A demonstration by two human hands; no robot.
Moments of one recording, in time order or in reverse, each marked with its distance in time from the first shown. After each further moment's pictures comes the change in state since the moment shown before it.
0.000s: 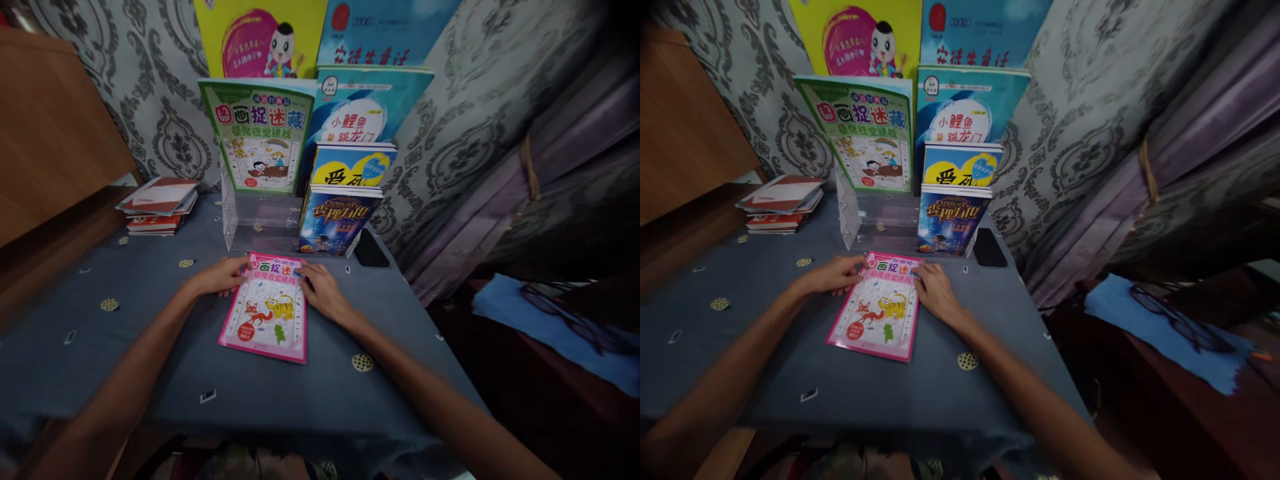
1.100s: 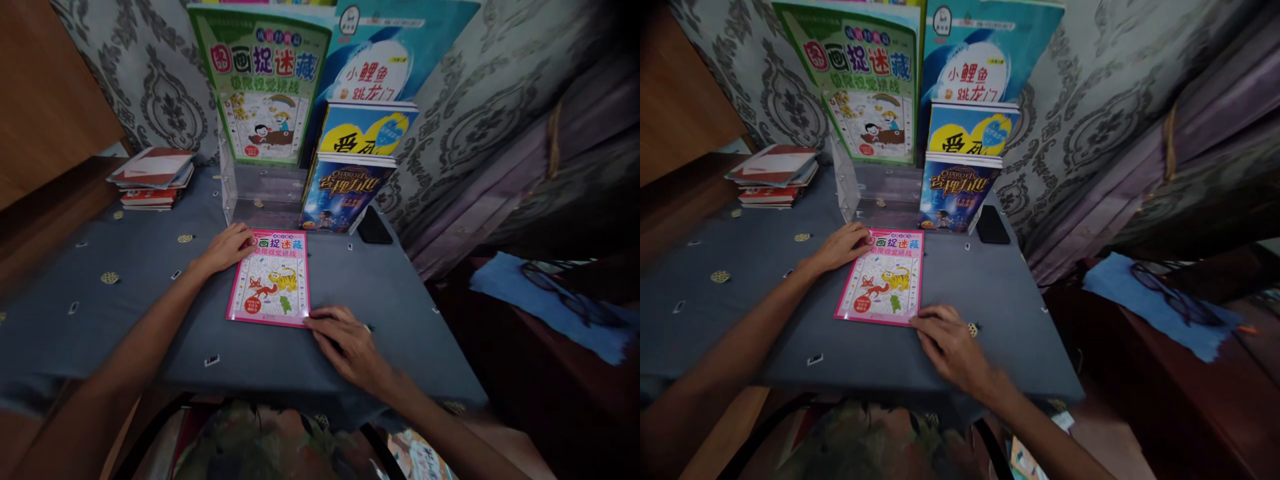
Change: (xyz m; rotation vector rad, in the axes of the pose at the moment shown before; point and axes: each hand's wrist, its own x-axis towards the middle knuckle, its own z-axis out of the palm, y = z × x) left_hand 0.019 -0.019 0.018 0.487 0.455 0.319; right_hand -0.124 -0.069 -0.031 0.194 0.022 -0.212
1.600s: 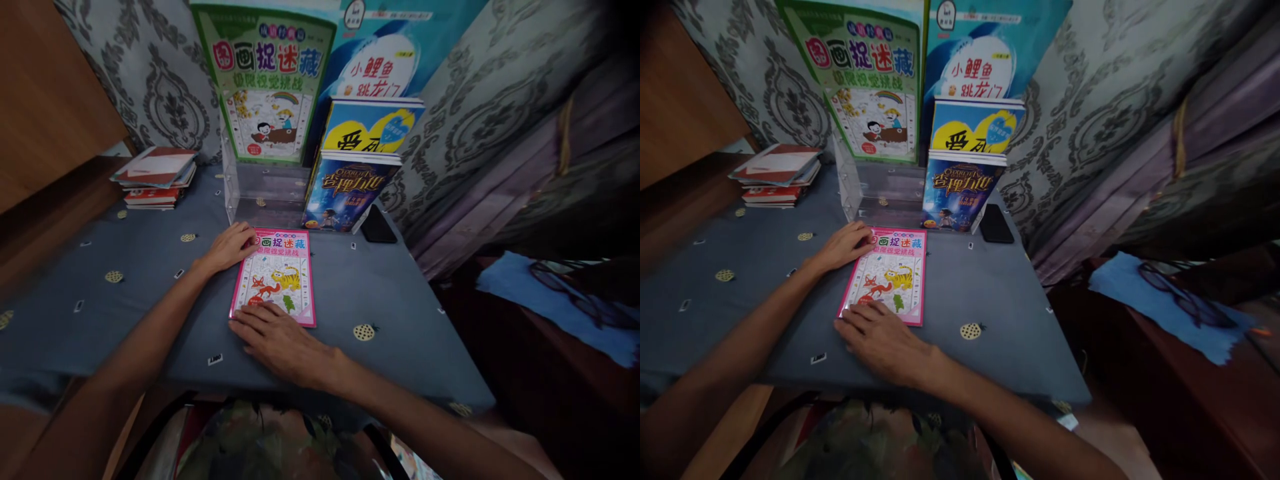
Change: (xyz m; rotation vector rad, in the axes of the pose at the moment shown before) left_hand 0.000 -0.001 0.002 -0.007 0.020 0.012; right_hand 0.074 -0.051 0.052 -0.141 -0.391 -0.262
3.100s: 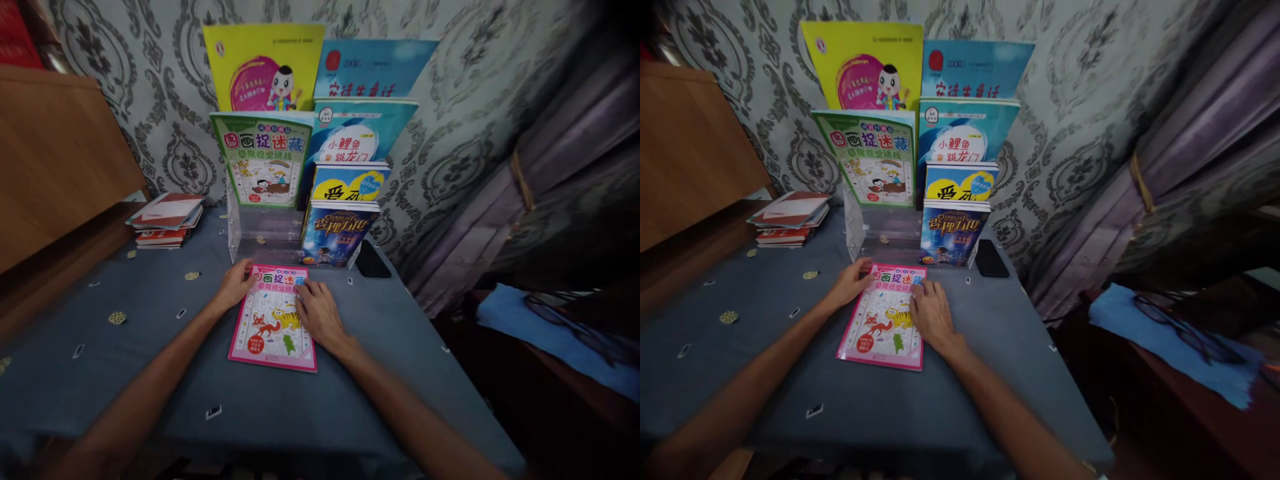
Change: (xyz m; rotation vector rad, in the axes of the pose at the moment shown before) left_hand 0.010 0.008 0.021 -0.560 0.254 -0.482; right_hand -0.005 0.110 -0.010 -0.264 0.265 0.679
